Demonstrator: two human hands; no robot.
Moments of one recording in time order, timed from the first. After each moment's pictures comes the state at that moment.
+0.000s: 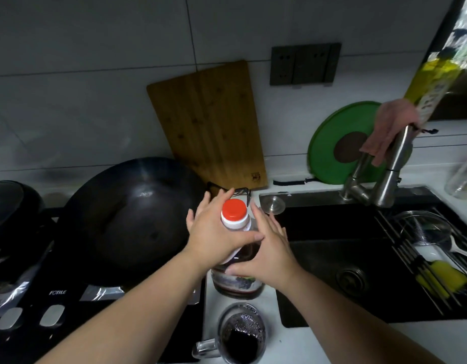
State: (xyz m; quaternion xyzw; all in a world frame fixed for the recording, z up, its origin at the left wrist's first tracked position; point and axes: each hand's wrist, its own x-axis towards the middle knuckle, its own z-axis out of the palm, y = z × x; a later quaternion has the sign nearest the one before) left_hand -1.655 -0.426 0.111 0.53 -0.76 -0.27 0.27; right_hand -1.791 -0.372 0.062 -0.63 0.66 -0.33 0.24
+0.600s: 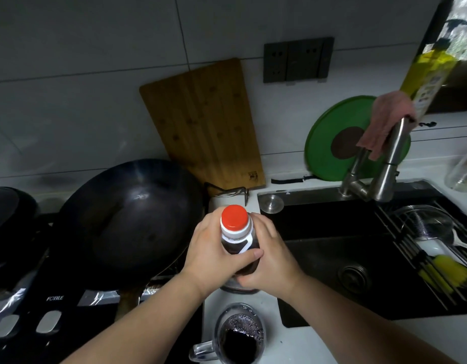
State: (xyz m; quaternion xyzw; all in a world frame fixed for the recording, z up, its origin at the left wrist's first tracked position) left_hand -1.651 -0.406 0.078 0.44 -0.78 -0.26 0.37; right_hand -1.795 -0.363 0.050 -0.67 0.60 -0.38 0.24
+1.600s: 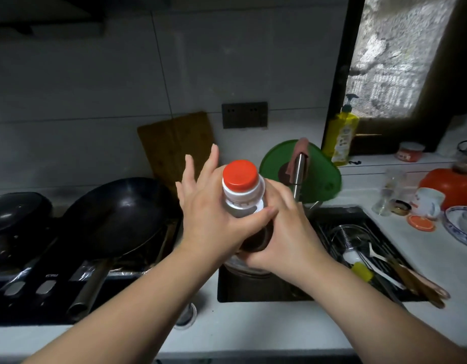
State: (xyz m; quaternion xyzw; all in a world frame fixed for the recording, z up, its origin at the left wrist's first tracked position) left_hand -1.777 -0.203 0.248 0.41 -0.75 -0.07 0.51; right_hand -1.910 -0.159 0.227 -0.70 0.60 -0.38 0.08
